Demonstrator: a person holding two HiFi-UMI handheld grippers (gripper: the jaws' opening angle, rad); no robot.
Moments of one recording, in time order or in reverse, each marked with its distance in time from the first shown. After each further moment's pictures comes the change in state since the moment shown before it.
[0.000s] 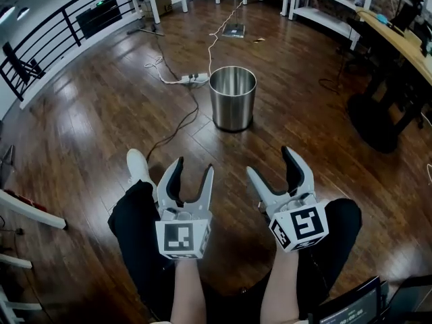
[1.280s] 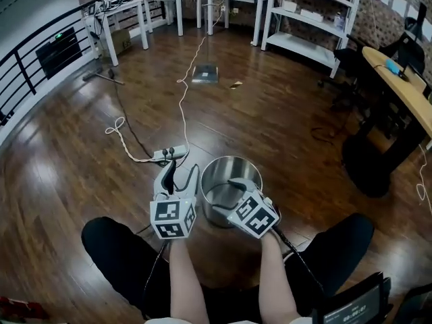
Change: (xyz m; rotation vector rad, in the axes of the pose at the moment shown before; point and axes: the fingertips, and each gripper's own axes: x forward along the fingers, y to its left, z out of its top) left arm 0.474 0.201 -0.101 -0.141 0.126 -0.164; right arm 0.439 -0.106 -0.188 -0.229 0.691 0.322
